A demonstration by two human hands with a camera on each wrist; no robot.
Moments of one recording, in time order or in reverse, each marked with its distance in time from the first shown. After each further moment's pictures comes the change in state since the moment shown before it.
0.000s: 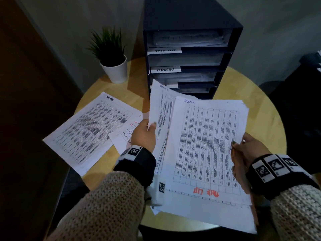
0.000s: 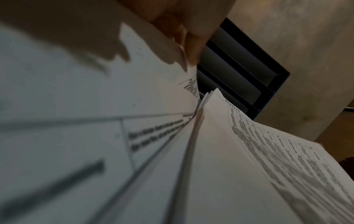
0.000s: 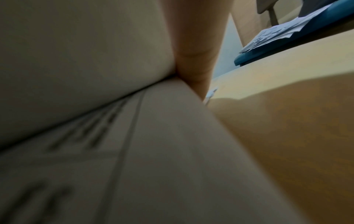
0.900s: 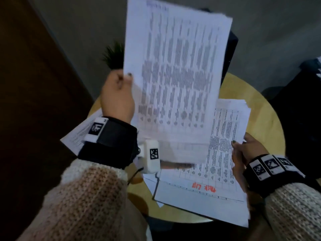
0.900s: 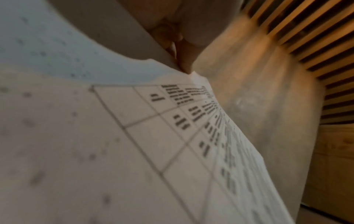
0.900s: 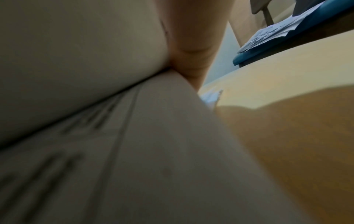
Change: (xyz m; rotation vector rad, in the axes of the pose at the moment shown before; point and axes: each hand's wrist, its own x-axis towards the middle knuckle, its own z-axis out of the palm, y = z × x) left_hand -0.029 0.104 -0.102 -0.308 0.438 0.429; right_hand -0.020 -0.005 0.002 0.372 0.020 -0.024
